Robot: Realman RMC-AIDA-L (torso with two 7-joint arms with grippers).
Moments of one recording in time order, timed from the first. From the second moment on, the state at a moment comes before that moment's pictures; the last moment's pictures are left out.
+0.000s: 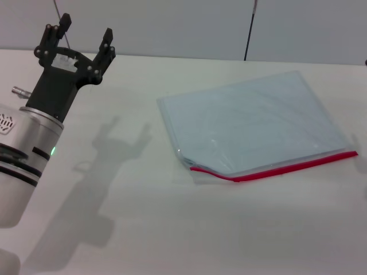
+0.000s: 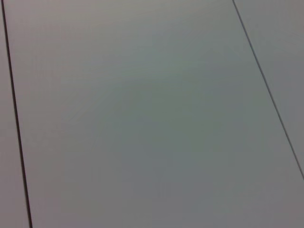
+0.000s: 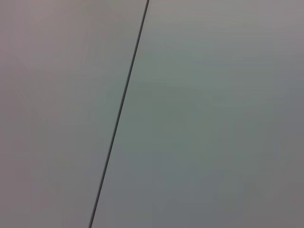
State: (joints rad) left arm -0.46 -2.03 2.44 0.37 2.19 -1.32 -2.99; right arm 0.55 2.04 -0.03 0.23 -1.35 -1.49 -0.17
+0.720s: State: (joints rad) left arm -0.44 -2.03 2.44 0.37 2.16 -1.35 -2.99; right arm 0.56 2.04 -0.03 0.23 -1.35 -1.47 -0.16
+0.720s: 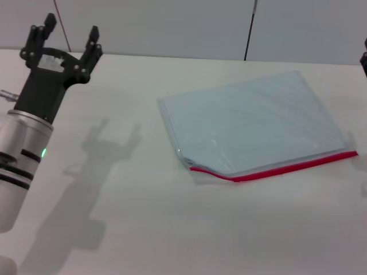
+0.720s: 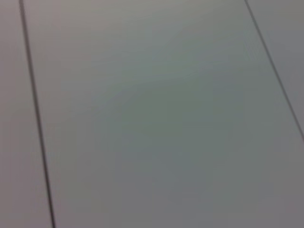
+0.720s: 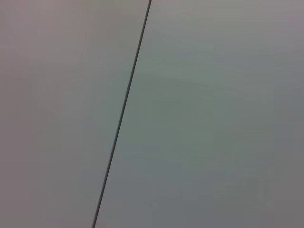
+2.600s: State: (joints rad) left arm -0.15 -1.91 2.12 1.64 2.34 0.58 -2.17; right arm 0.55 2.03 -0.04 0.22 -1.35 -1.47 -0.14
